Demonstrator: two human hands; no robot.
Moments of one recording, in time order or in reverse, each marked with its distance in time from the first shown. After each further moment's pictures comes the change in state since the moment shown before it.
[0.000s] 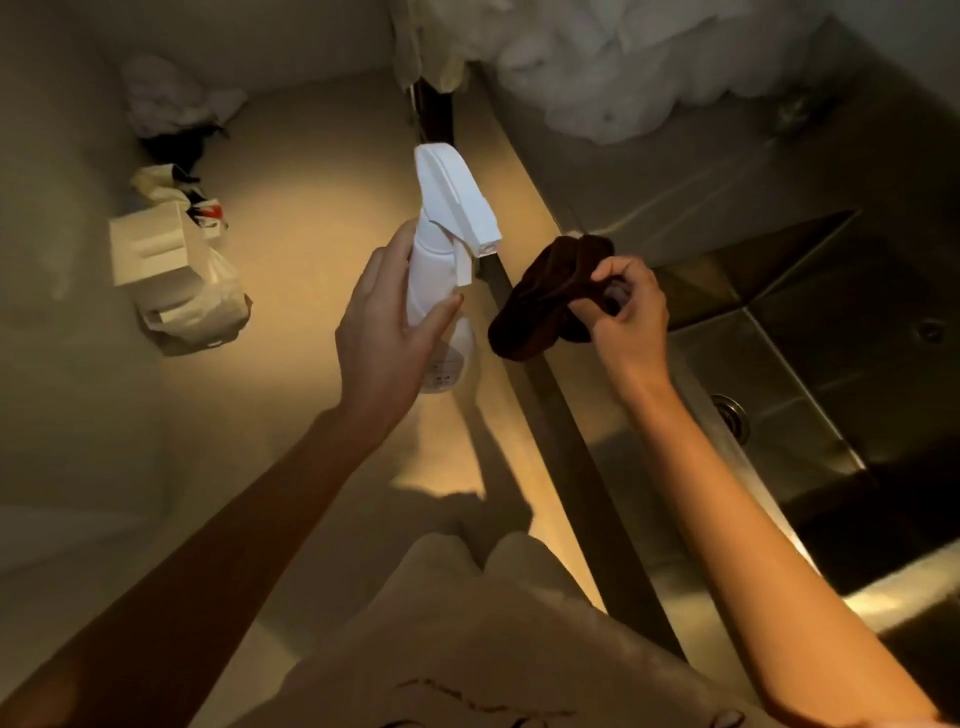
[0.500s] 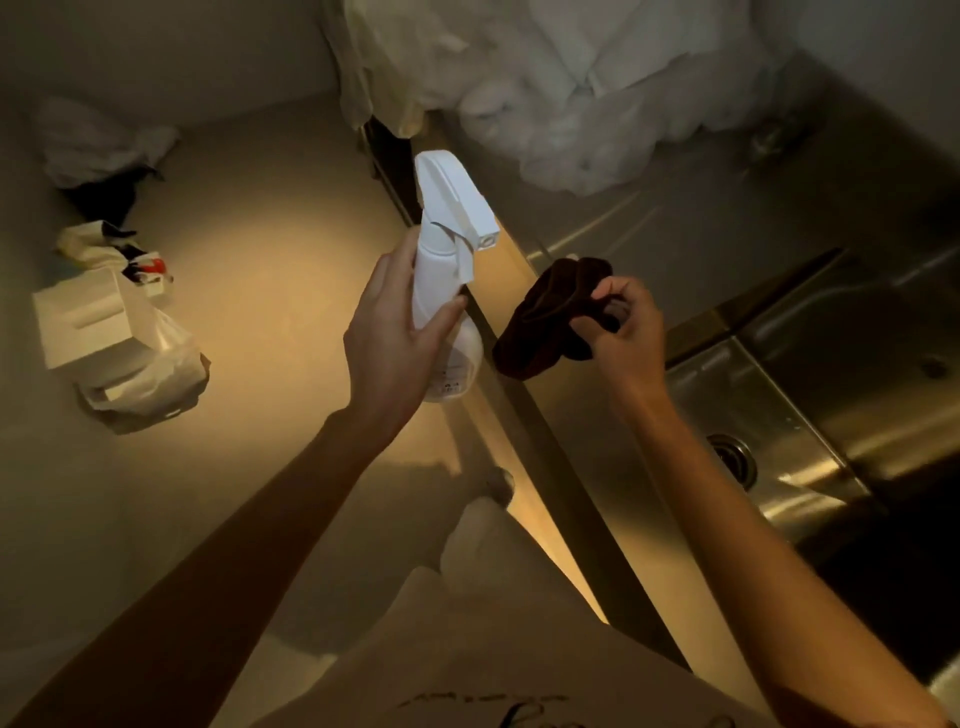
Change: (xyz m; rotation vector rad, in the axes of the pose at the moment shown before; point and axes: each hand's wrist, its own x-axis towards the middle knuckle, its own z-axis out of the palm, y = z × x) left_hand 0.145 -0.046 0.048 -0.083 -0.087 0.046; right_hand 0.112 0.005 0.046 0.019 0.111 0.065
